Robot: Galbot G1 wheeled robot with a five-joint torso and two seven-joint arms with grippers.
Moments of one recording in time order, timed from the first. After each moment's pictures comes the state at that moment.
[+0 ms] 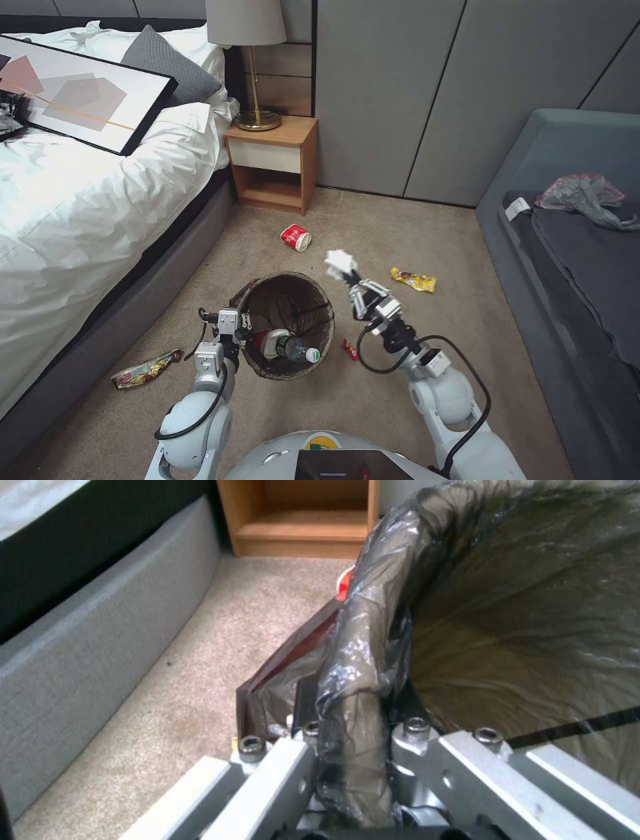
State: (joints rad) left arm 1.65 -1.48 -0.47 -2.19 -0.03 0.34 -0.07; right arm -1.45 1.39 0.50 1.94 0.11 0.49 -0.37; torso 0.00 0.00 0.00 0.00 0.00
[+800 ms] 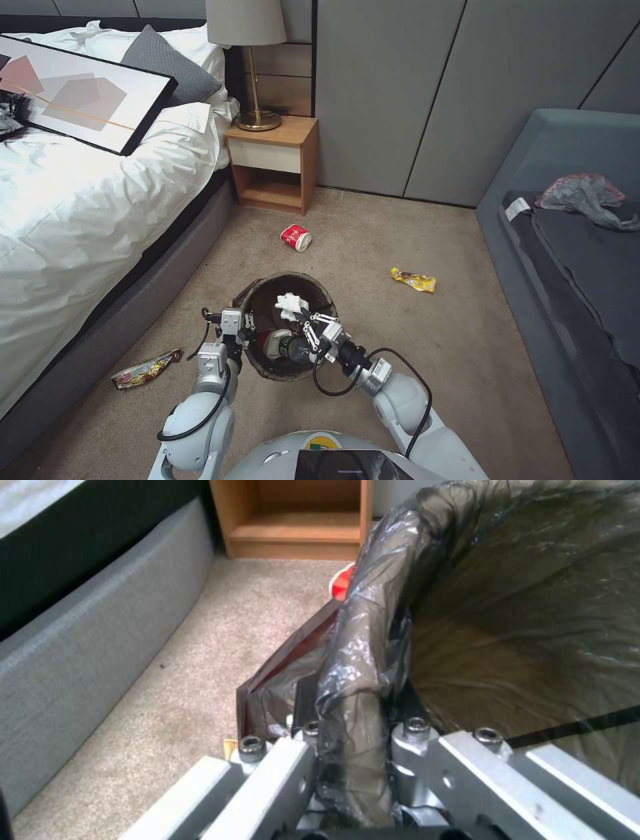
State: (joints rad) left arm 1.65 -1.49 -0.45 -2.20 -0.02 0.34 -0.07; right arm -1.38 1.34 0.19 1.80 0.06 0.37 -0.48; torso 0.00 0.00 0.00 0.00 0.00
